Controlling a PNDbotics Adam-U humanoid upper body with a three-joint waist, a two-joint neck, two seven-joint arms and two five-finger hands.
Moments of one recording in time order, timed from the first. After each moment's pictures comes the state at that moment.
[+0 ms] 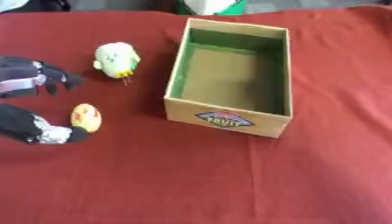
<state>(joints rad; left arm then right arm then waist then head) -0.57 0.99 -0.34 -1.98 -0.49 0.28 -0.84 -0.23 -0.52 -0.06 -1.98 -0.06 -0.26 -0.23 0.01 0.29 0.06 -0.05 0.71</state>
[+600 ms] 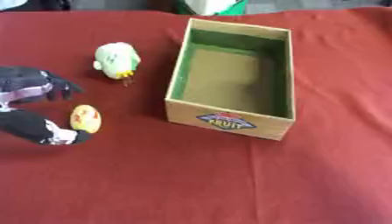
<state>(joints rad) -0.58 0.96 -0.39 -1.87 -0.66 0.27 -0.84 -0.23 -0.50 -0.06 -1.98 -0.05 -0.25 -0.23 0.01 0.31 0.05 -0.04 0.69</state>
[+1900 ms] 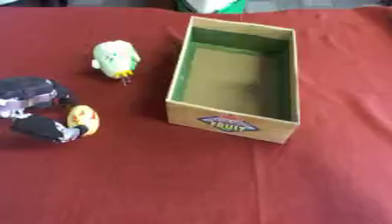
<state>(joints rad) -0.61 0.91 -0.44 -1.72 -0.71 0.27 -0.72 -0.24 -0.48 -0.05 -1.98 -0.04 -0.25 -0.22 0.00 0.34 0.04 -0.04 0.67</state>
